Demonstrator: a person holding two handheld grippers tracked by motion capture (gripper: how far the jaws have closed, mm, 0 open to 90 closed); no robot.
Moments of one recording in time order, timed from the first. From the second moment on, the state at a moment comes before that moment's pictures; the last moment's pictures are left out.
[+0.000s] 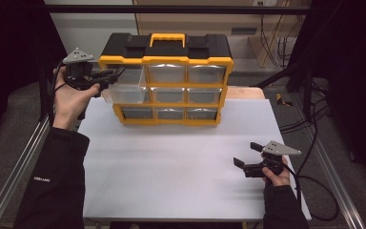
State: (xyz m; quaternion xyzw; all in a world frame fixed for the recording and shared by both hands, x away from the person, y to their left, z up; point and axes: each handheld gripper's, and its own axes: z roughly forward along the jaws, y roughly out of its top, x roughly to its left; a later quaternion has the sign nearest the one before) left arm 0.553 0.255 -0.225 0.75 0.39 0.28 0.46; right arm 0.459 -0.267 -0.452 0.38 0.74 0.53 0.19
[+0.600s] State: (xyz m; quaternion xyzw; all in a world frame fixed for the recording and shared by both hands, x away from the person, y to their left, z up) left arm 0.551 0.258 -0.226 0.73 0.40 0.28 0.47; right arm 0.459 -0.267 -0.451 0.38 0.74 0.53 0.19
